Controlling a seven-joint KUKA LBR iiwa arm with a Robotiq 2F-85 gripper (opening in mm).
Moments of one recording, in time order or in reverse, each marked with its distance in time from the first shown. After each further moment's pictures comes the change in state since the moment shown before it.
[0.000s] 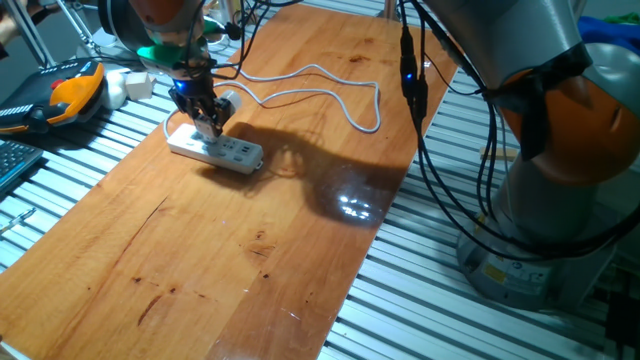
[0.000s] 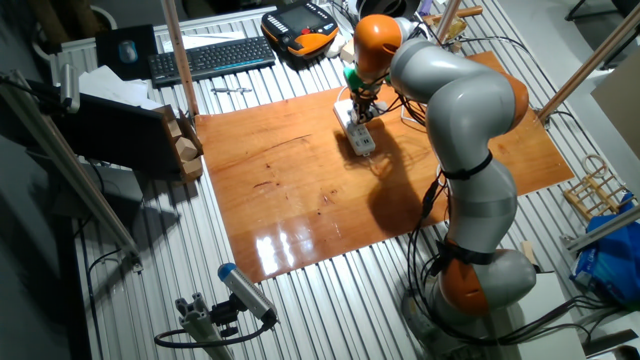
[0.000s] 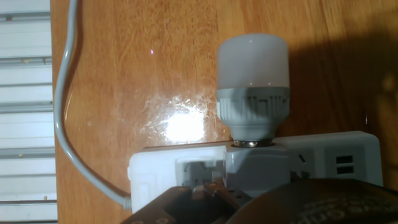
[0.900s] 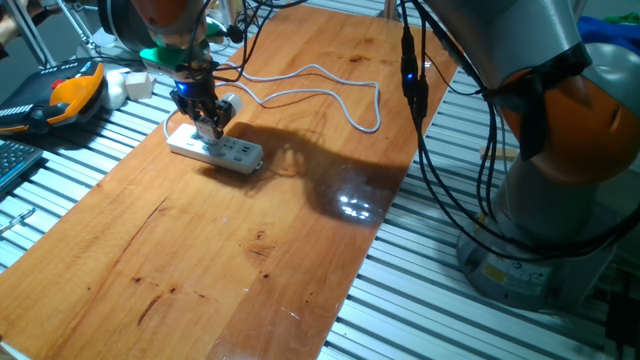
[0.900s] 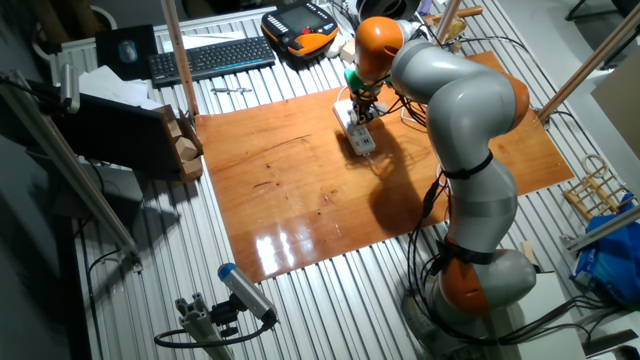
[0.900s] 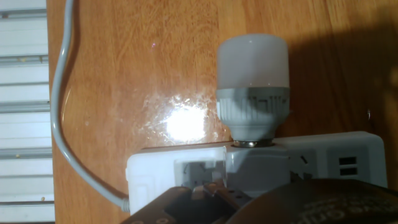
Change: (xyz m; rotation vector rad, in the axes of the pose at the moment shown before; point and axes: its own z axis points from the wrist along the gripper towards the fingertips) arm 0.000 -0.001 0.005 -0.003 0.012 0.000
